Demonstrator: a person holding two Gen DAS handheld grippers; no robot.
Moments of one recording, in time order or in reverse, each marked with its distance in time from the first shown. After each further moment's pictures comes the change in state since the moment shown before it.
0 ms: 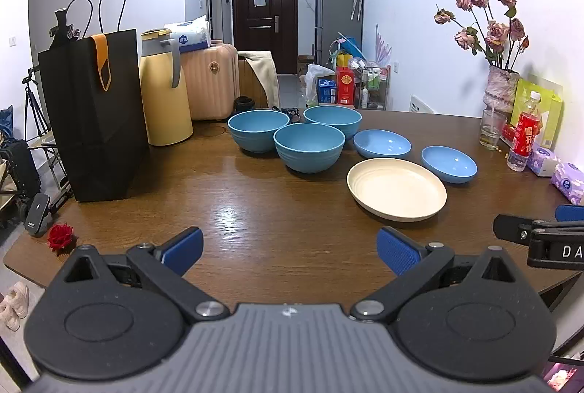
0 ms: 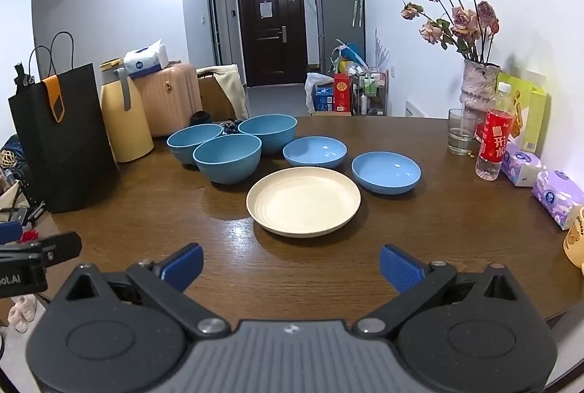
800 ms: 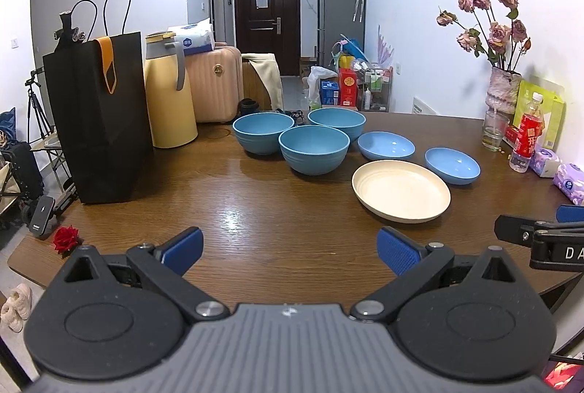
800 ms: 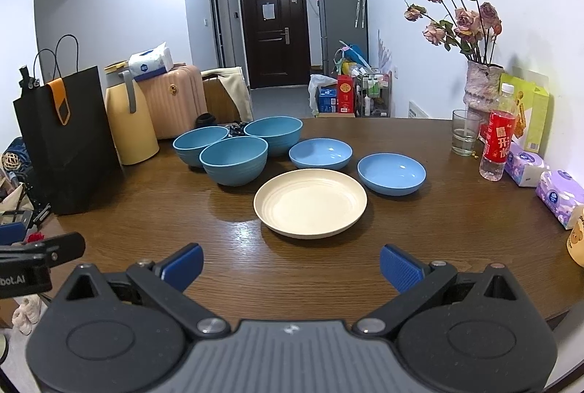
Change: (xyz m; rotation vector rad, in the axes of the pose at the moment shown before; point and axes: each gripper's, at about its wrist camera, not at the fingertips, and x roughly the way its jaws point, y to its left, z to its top) left arm -0.004 0.007 0.002 -0.002 -0.002 0.006; right arm -0.003 0.006 0.000 0.000 -0.005 0.014
